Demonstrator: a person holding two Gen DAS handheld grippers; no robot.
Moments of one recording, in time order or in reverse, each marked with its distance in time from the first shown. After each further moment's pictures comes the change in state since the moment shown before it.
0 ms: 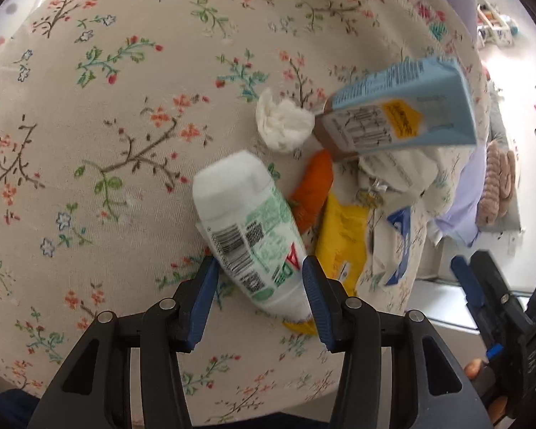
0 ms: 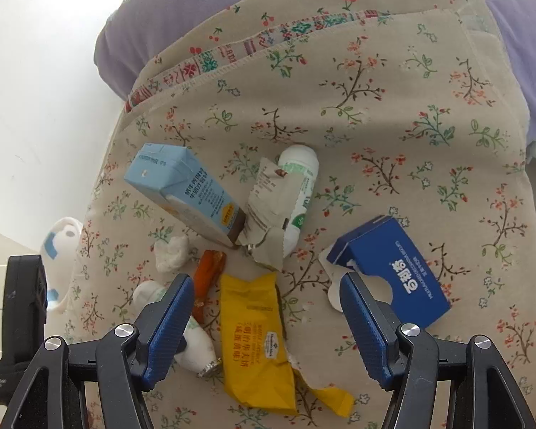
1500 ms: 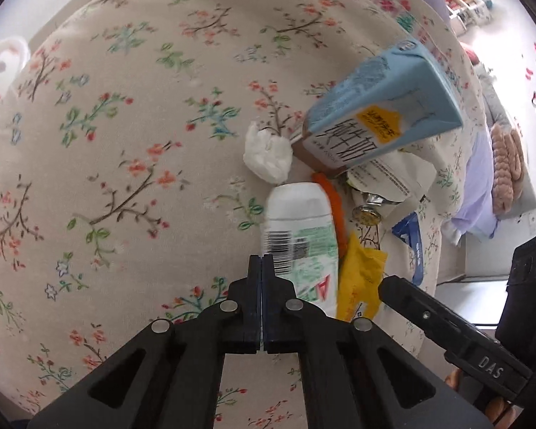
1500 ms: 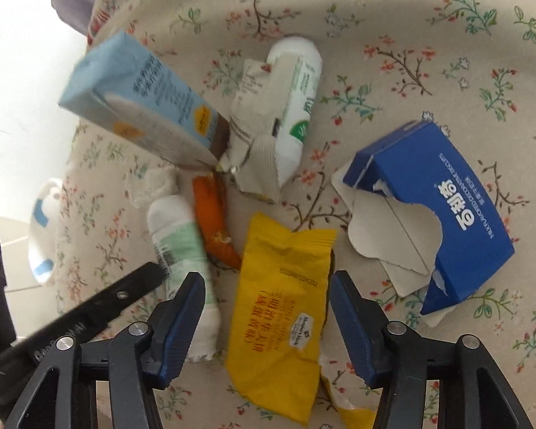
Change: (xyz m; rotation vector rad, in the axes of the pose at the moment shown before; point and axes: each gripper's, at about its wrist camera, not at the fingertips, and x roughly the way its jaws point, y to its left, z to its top) left arm 0.007 -0.026 0.004 0.126 -0.115 0.056; right arm 0.068 -0.009 -0.020 0.078 0.236 0.039
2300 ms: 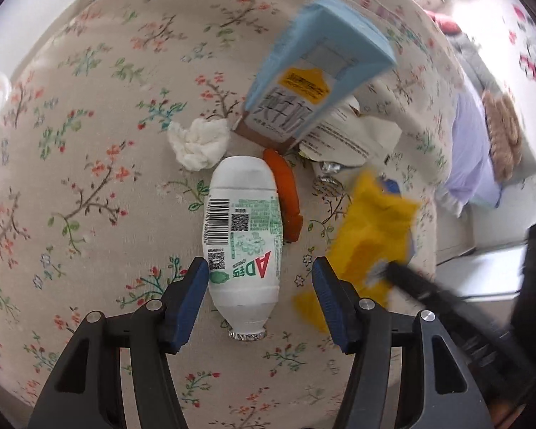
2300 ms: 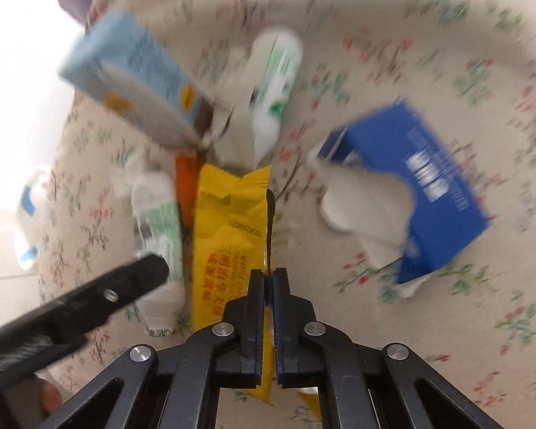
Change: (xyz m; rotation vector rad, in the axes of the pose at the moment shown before) left arm -0.001 -0.049 -0.024 0.172 -0.005 0.073; right arm -0.013 -0.004 -0.020 -0.020 -0.048 -0.048
